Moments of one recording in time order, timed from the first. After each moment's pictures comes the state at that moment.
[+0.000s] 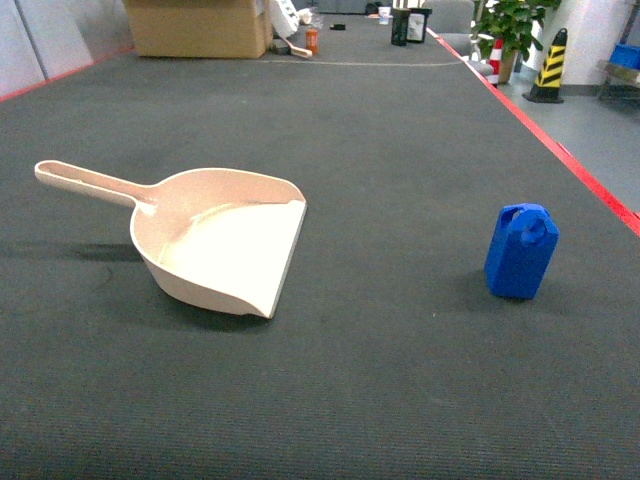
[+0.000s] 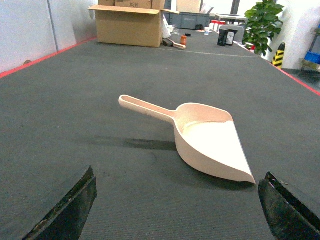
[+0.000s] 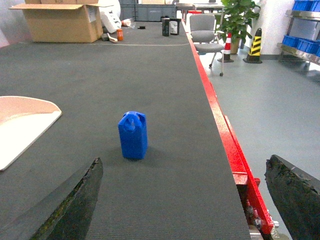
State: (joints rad) left arm 0.00 0.01 0.02 -0.01 0.00 -0.02; right arm 0.00 0.00 0.01 0.00 0.00 -0.01
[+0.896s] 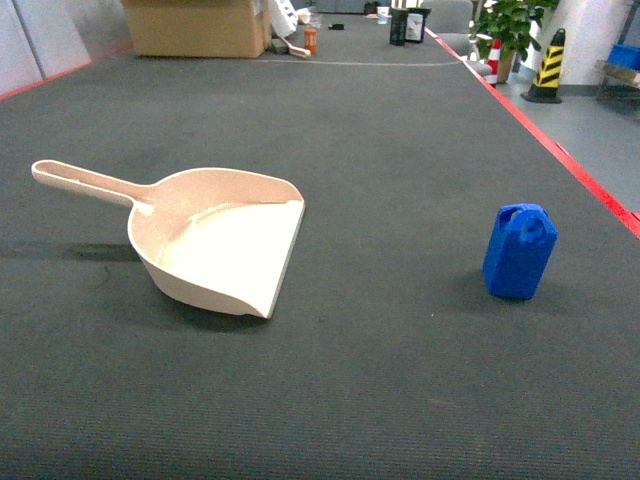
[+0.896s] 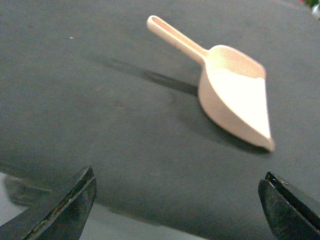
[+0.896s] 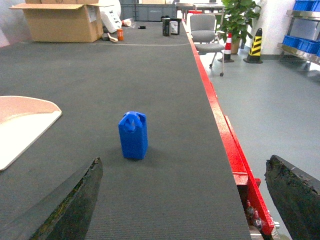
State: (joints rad) left arm 0.05 0.34 0.12 -0.09 -0.03 -0.20; right arm 0.00 0.00 0.01 0.00 0.00 -0.01
